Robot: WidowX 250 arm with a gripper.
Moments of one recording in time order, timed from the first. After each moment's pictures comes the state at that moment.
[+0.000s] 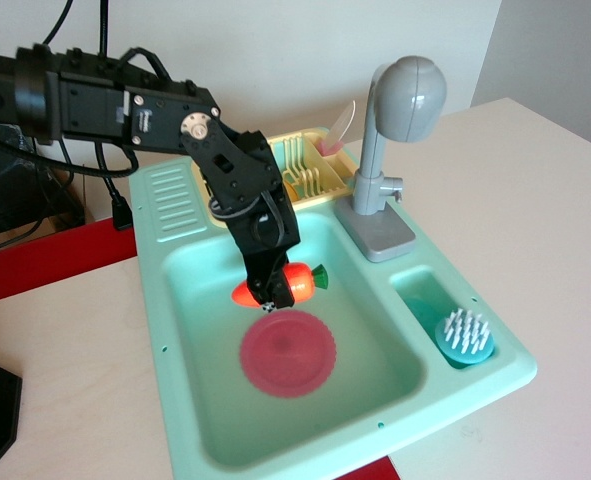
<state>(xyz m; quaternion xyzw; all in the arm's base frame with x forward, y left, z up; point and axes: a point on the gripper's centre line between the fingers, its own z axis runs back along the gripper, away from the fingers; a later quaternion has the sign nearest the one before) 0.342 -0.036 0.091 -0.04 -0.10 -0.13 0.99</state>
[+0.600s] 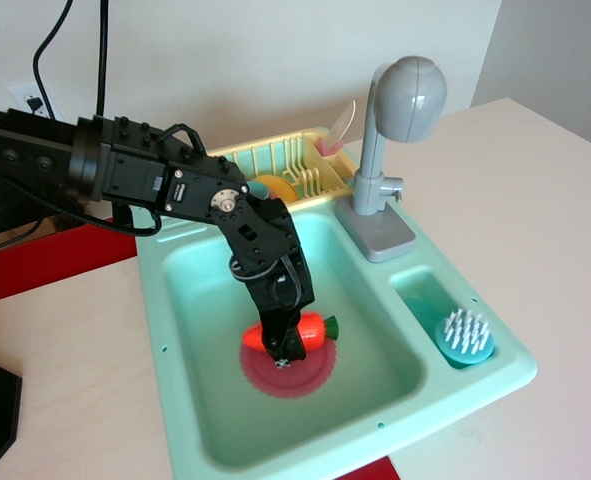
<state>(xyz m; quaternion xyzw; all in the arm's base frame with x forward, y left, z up) 0.336 -0.061 0.055 -0.07 -0.08 -0.15 0.98</state>
